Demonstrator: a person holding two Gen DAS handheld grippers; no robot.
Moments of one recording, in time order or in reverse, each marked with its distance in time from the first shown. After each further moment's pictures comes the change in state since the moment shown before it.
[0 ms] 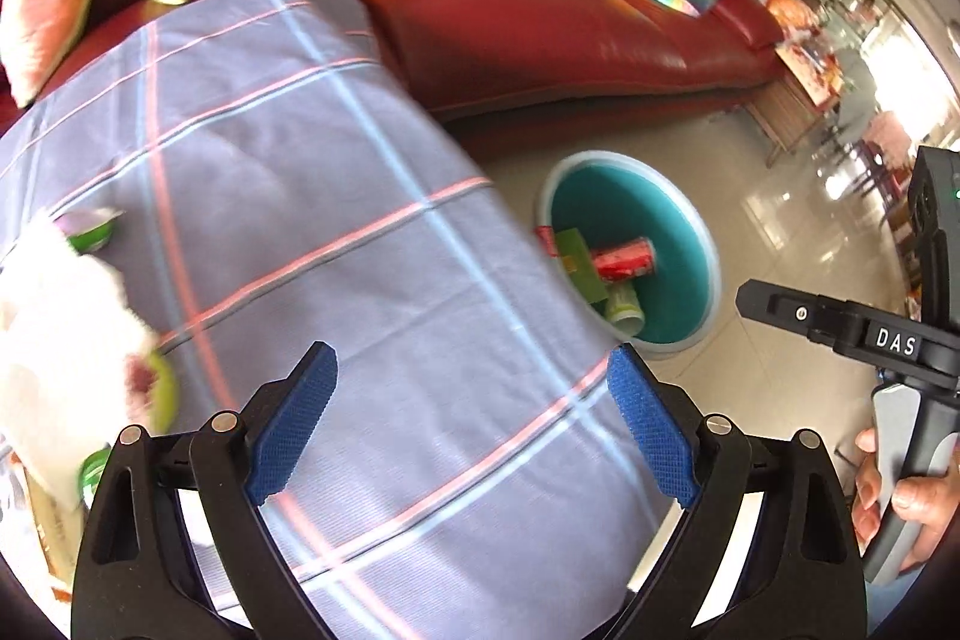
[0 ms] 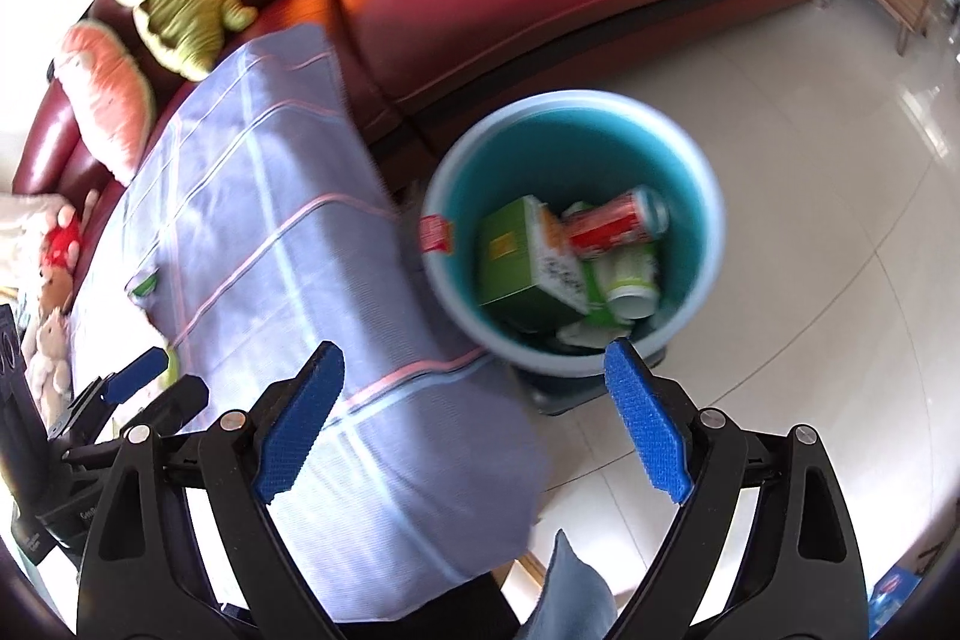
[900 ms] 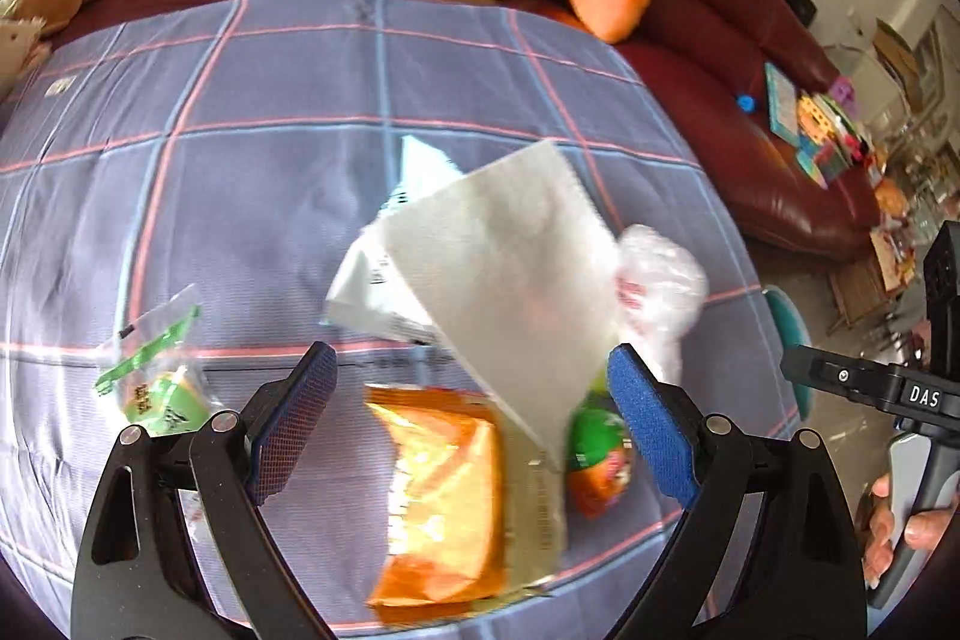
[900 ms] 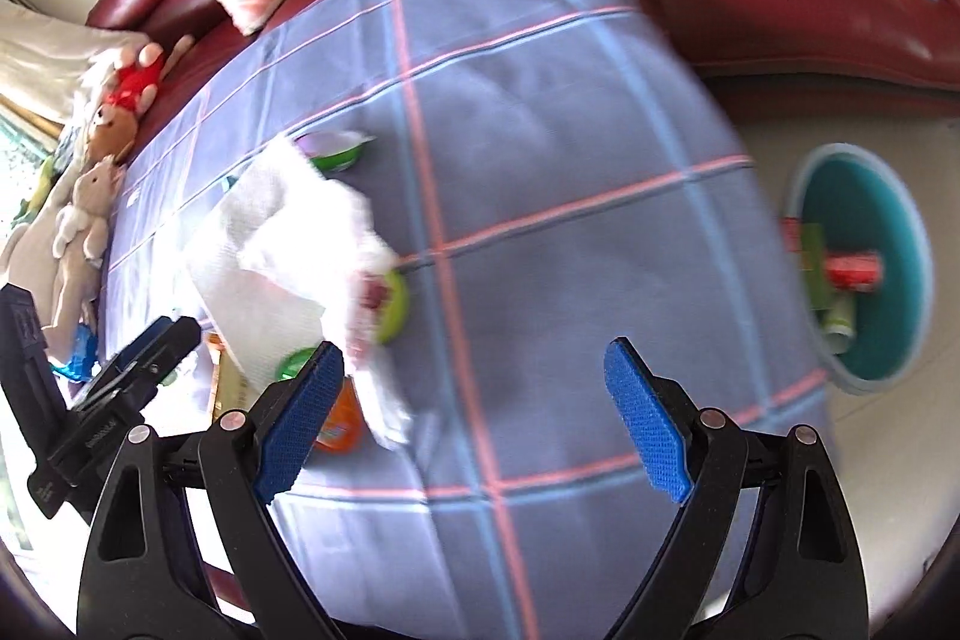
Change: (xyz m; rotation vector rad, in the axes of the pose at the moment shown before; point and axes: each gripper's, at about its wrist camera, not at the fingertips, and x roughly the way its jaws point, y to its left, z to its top) left arm -0.100 0.261 -0.076 -0.394 -0.141 0.125; right arm 0.068 0.252 -0.033 -0.289 0.154 0.106
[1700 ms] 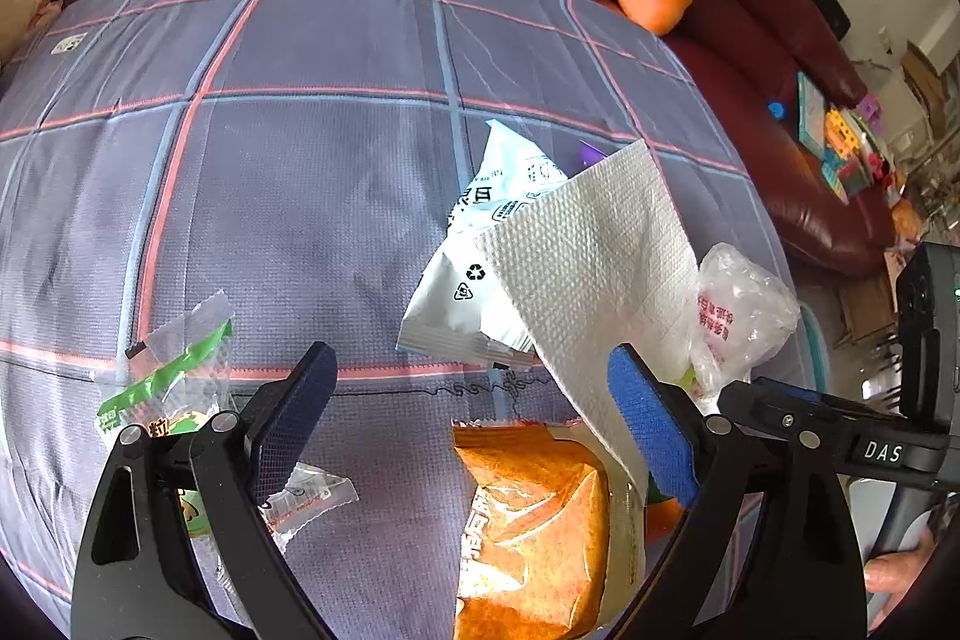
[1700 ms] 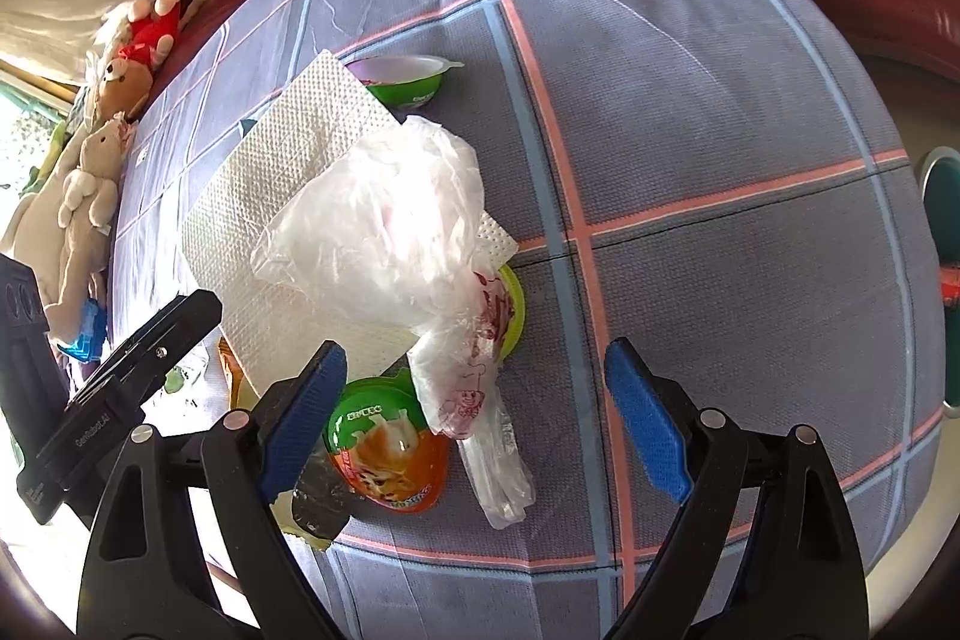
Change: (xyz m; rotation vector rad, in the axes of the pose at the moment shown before) left arm 0.027 0.033 0.010 -0.055 0.050 0.020; right arm 0.067 0.043 0.008 -0.047 0.096 0.052
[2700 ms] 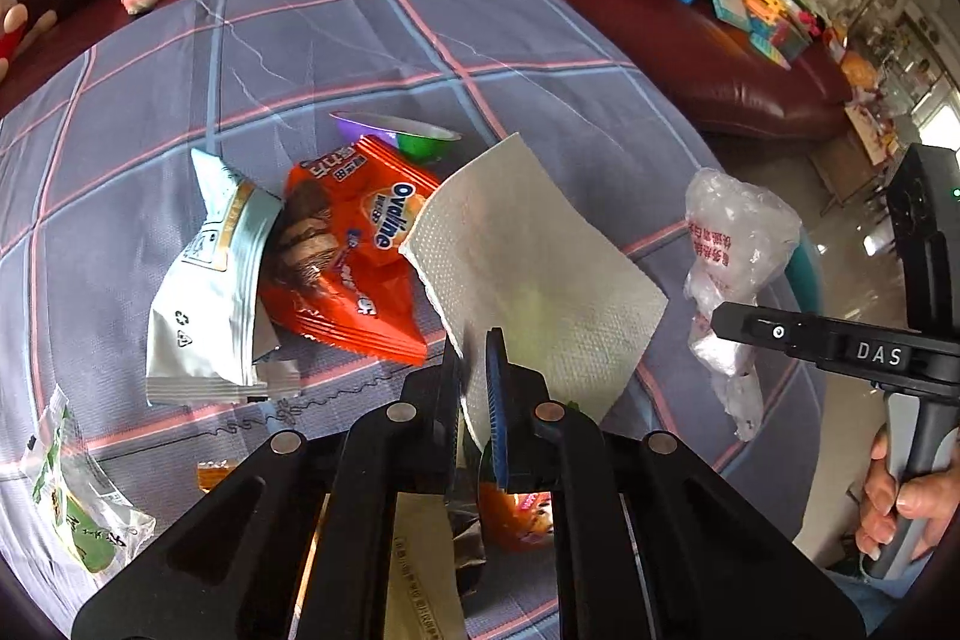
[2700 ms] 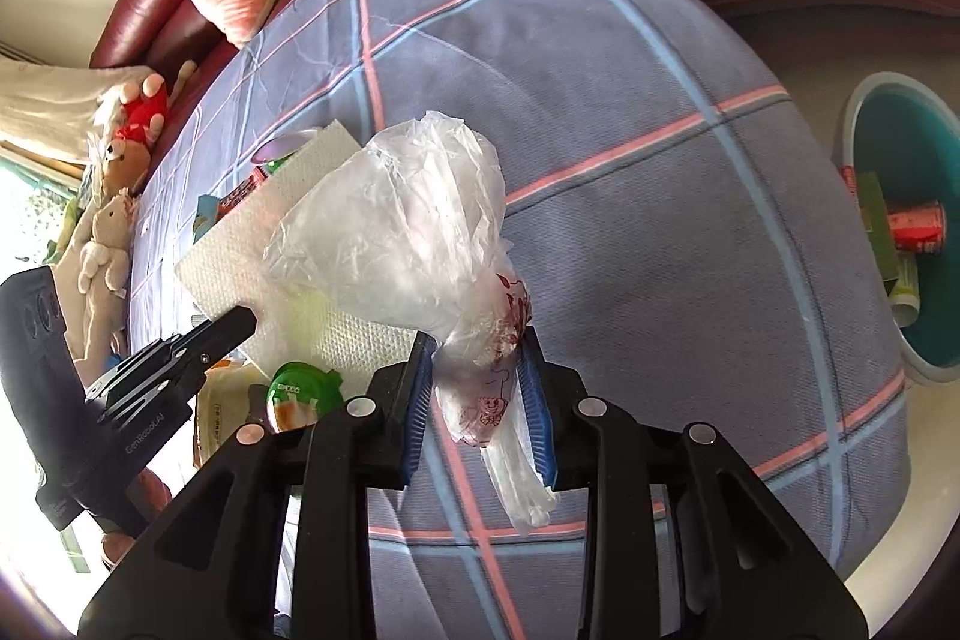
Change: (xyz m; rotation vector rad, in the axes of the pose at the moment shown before) left arm 0.039 -0.118 -0.007 0.326 0.093 -0.044; right arm -0.040 -0.101 -0.019 0.156 -0.100 0.066
